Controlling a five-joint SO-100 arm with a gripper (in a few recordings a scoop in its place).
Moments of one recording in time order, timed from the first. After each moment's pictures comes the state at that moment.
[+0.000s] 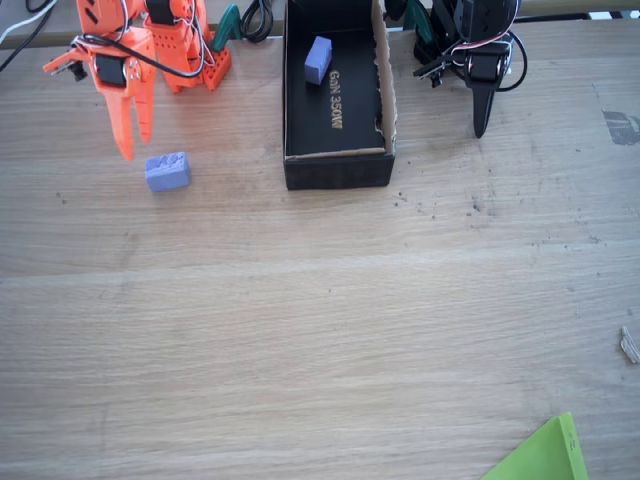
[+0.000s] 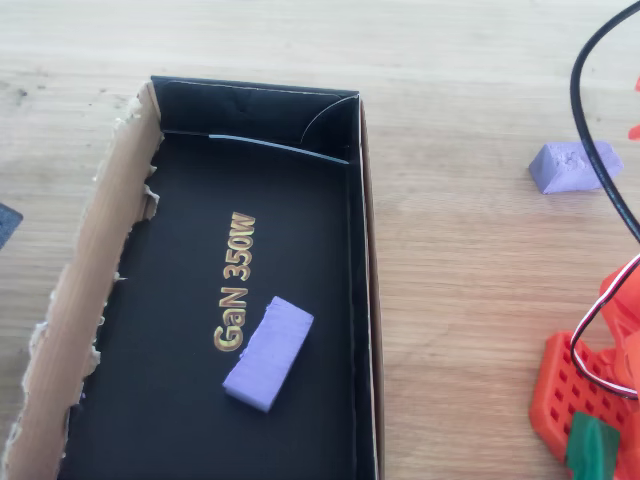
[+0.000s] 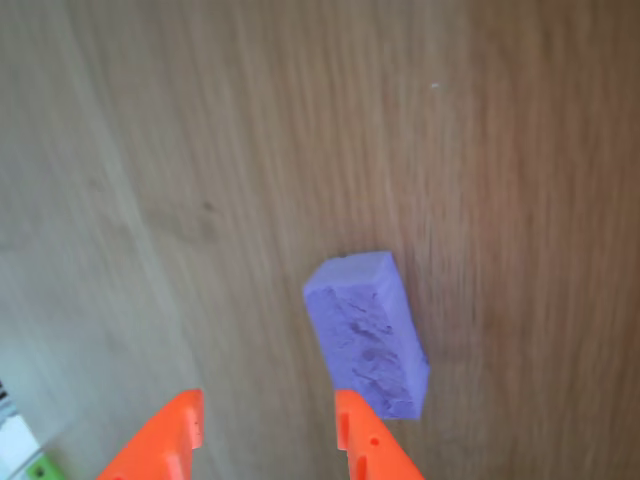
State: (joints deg) arm 97.0 140.0 137.0 72.6 -0.5
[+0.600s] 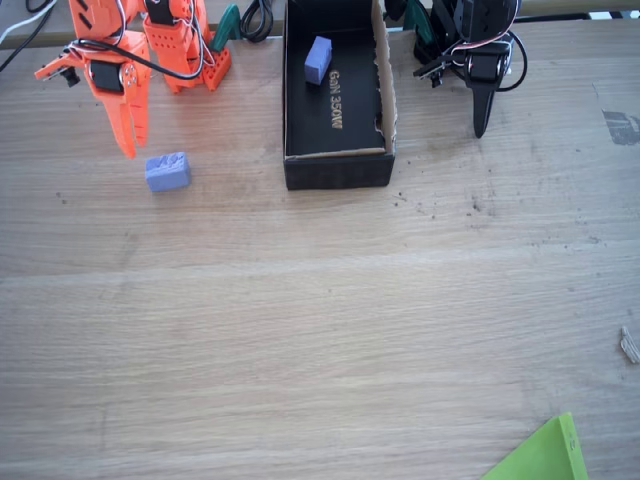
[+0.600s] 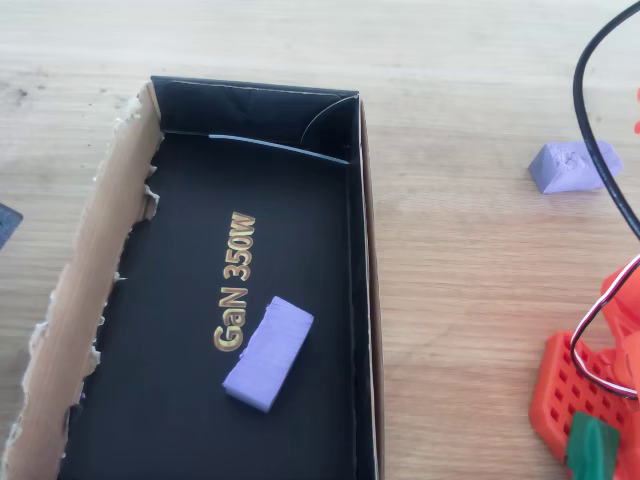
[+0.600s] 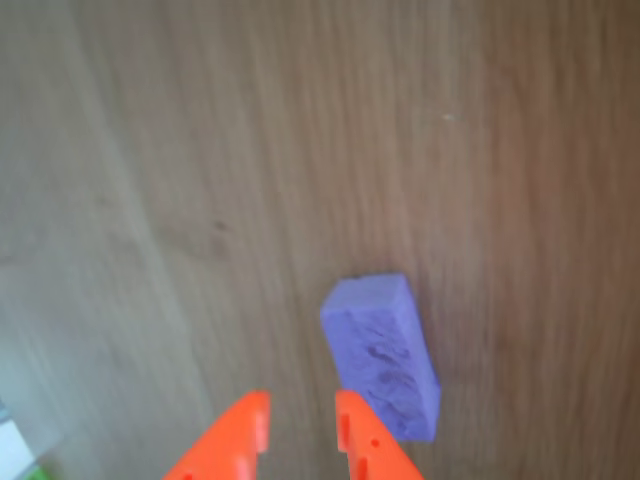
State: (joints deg) arm 99.3 134.8 133.3 71.9 3.5
